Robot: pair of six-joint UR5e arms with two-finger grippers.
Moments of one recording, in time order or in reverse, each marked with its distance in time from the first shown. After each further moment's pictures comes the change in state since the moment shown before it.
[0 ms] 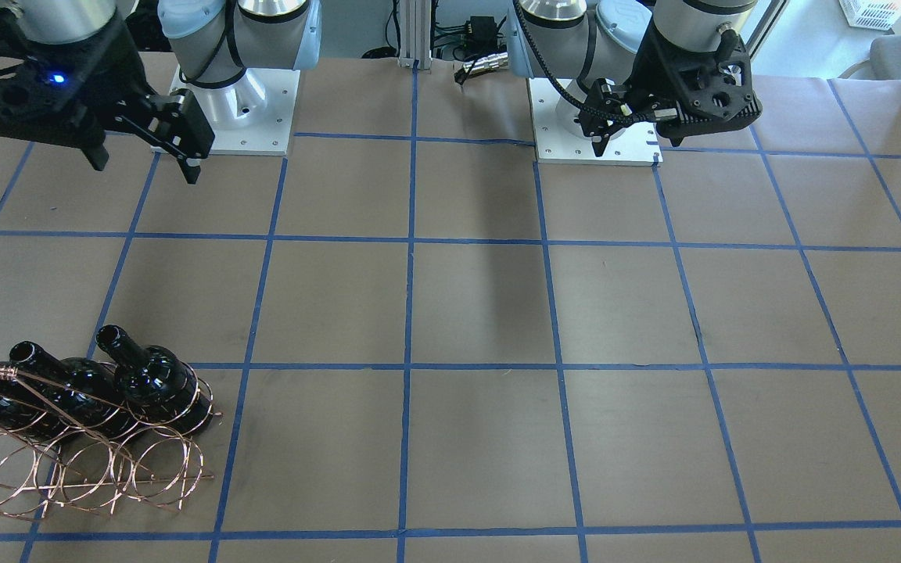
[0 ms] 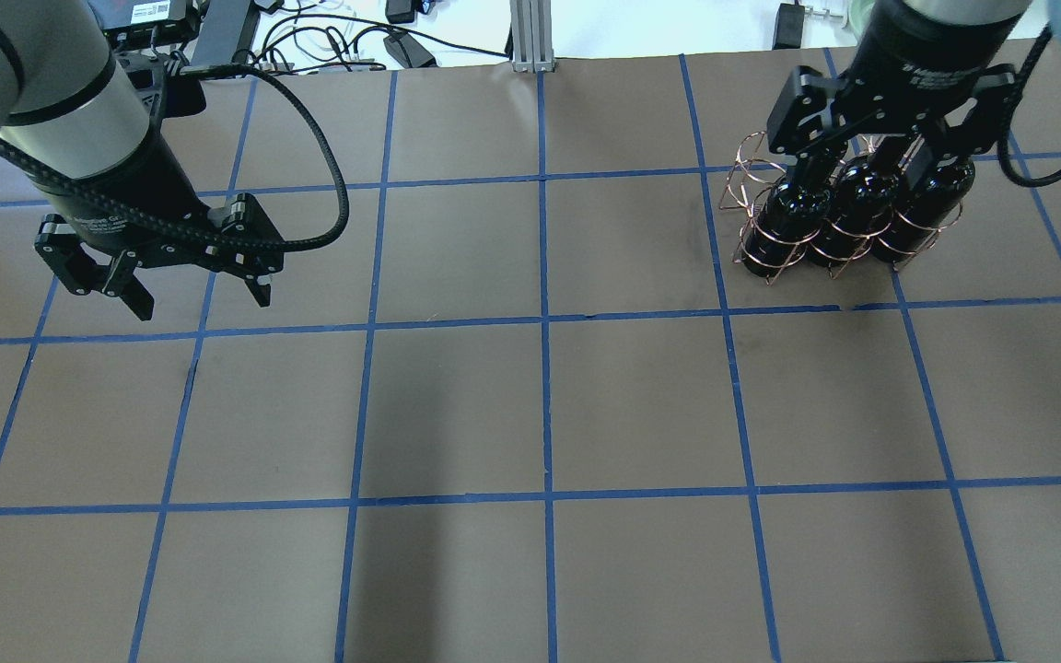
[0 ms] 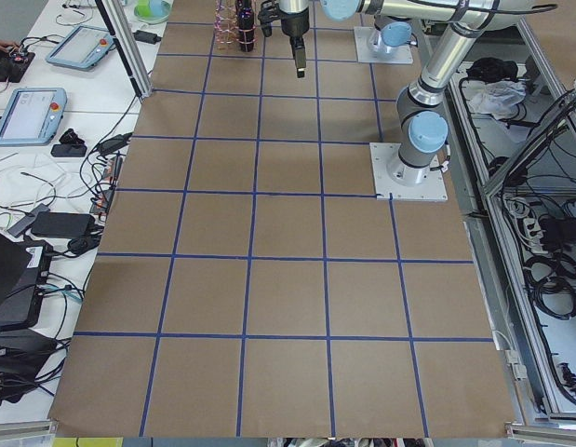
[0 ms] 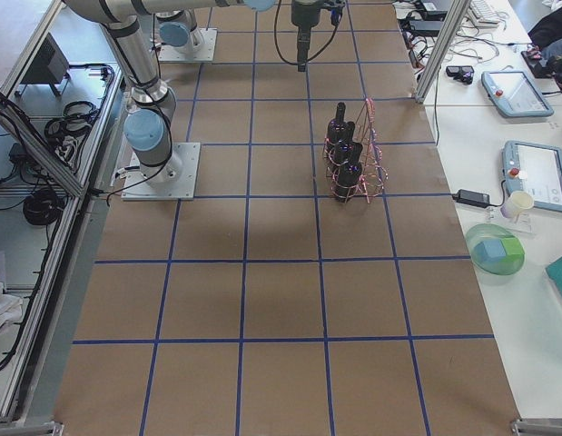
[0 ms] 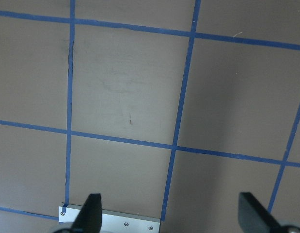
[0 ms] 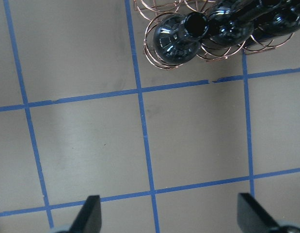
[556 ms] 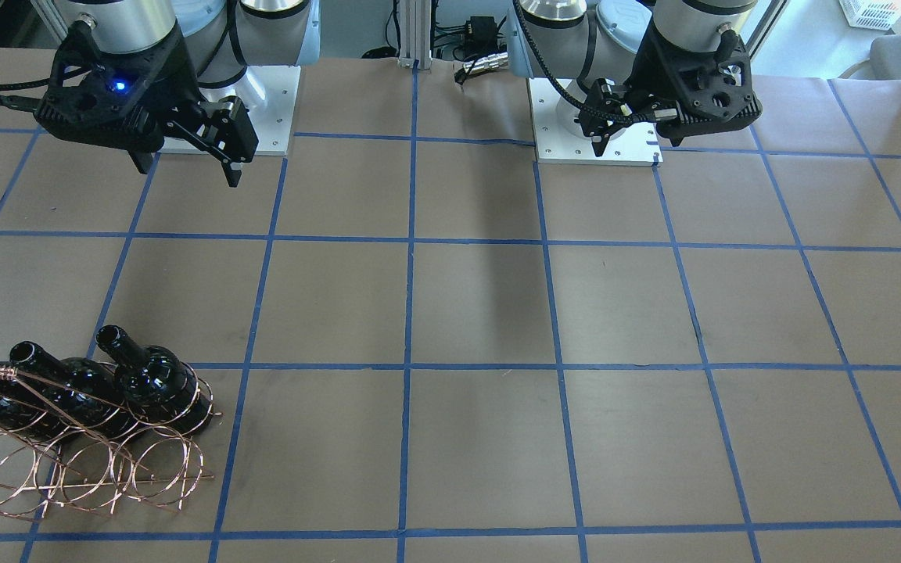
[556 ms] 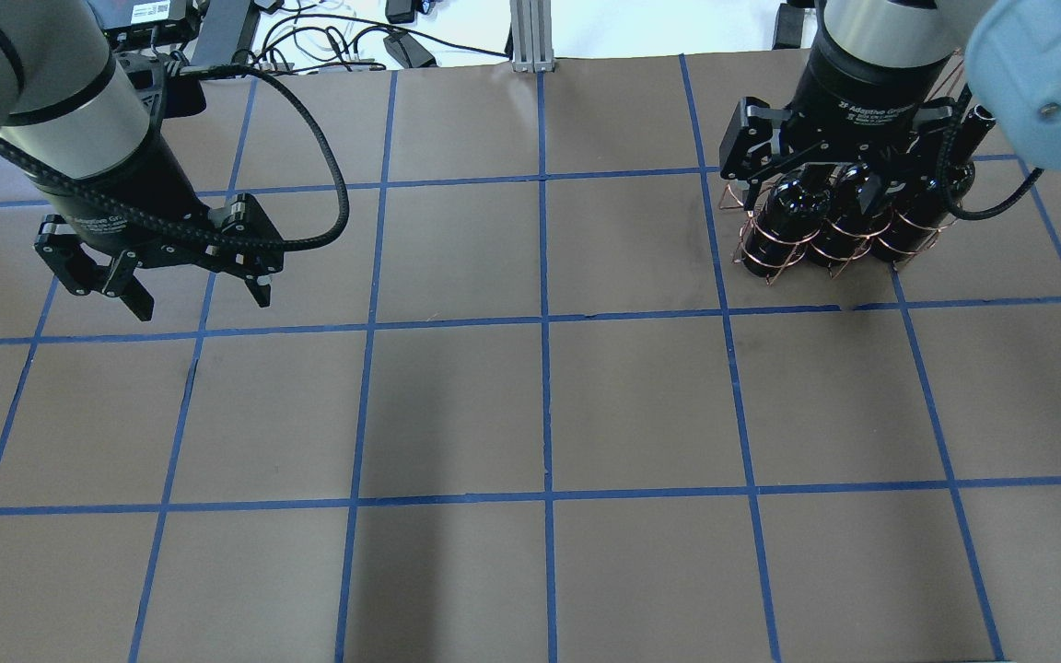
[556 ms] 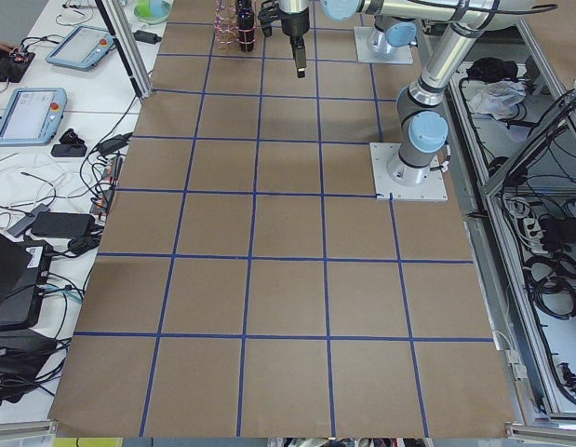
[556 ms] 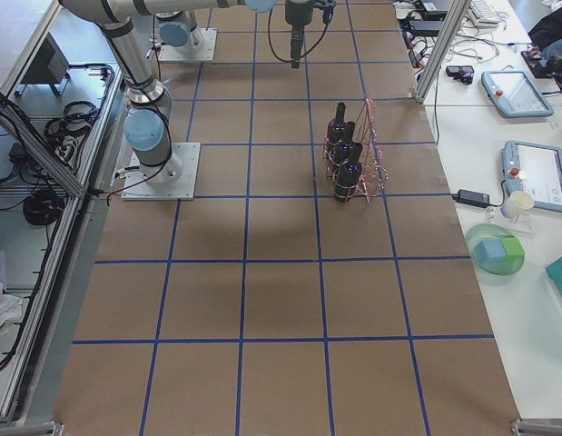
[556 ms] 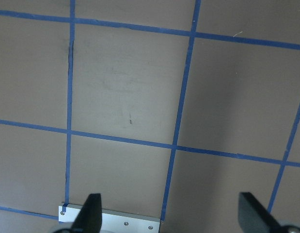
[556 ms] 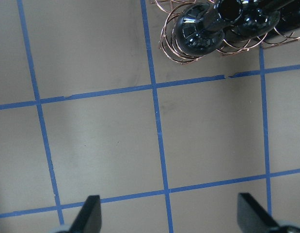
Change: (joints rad) left arm 0.000 0.000 0.000 -0.001 0.000 -0.001; right arm 0.039 -0.004 0.028 -0.029 0.003 0.035
